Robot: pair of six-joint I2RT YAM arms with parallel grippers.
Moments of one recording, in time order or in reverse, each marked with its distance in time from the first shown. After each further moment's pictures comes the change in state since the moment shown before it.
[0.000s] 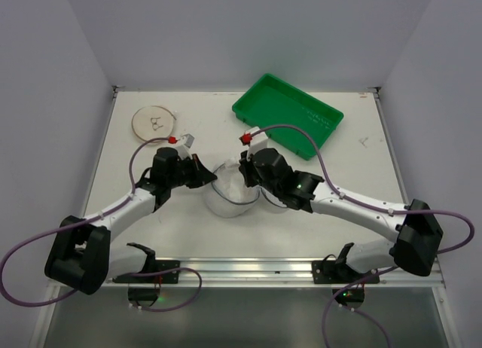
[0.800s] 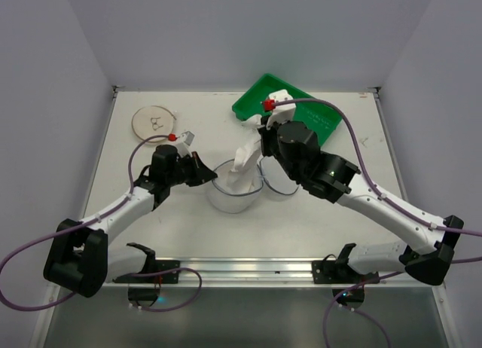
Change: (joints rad) left arm 0.000 -0.023 0.036 -0.053 0.012 0.000; right arm -0.012 -0.113 0.338 -0.224 0.249 -0.168
